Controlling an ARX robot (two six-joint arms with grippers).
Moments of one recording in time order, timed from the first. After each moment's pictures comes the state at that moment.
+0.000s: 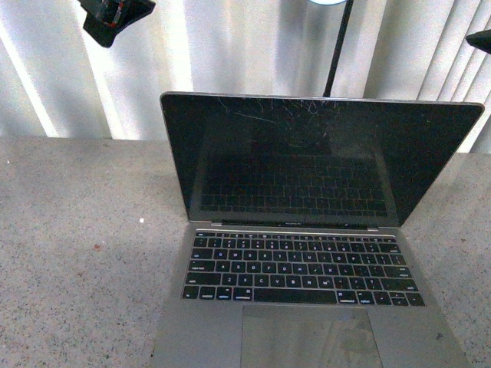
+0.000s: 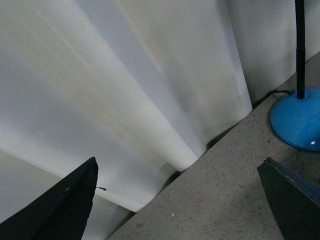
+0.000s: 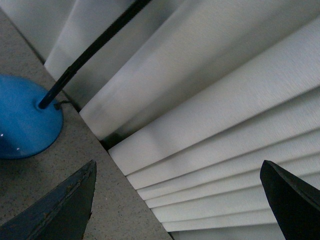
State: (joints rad) left arm -0.11 1.73 1.24 0.26 0.28 0.70; right arm -0.14 1.80 1.21 0.30 -0.47 -0.96
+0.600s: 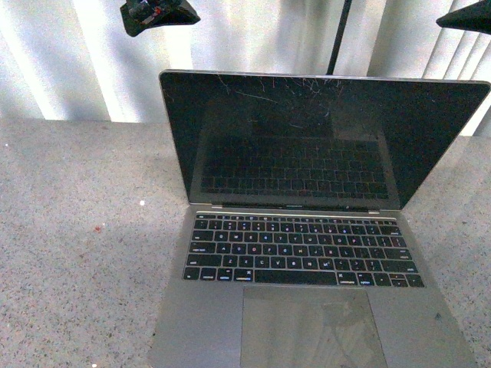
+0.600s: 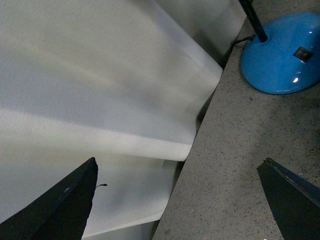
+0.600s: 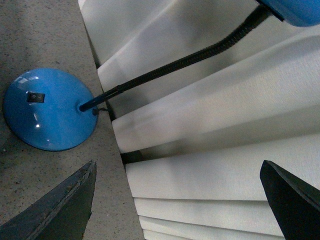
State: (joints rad) left arm -0.21 1.90 1.60 -0.20 0.25 1.13; right arm -0.10 1.93 1.56 -0.18 -0.64 -1.29
